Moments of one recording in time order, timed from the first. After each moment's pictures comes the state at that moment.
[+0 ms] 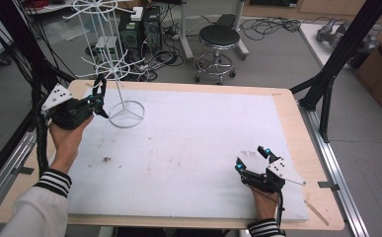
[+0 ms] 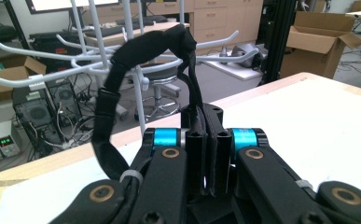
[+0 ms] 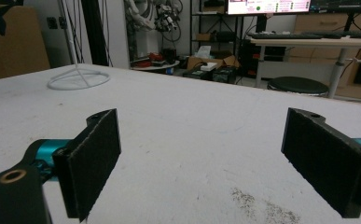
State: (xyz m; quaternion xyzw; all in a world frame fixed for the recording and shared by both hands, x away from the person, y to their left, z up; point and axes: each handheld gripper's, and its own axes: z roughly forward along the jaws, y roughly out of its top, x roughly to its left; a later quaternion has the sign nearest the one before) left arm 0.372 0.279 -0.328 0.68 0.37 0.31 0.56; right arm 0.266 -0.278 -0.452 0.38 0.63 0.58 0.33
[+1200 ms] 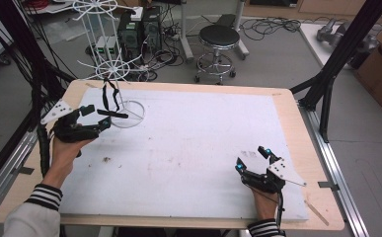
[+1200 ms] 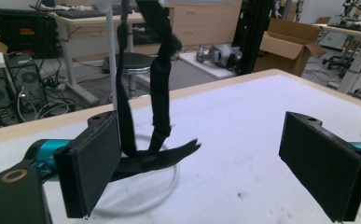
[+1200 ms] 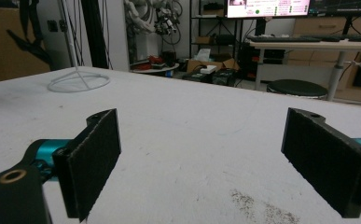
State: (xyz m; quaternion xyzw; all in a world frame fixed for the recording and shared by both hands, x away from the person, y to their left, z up) left arm 0.349 0.292 -0.371 0.67 0.37 0.26 0.59; right arm 0.265 -0.279 -0.453 0.38 0.63 0.59 0.34
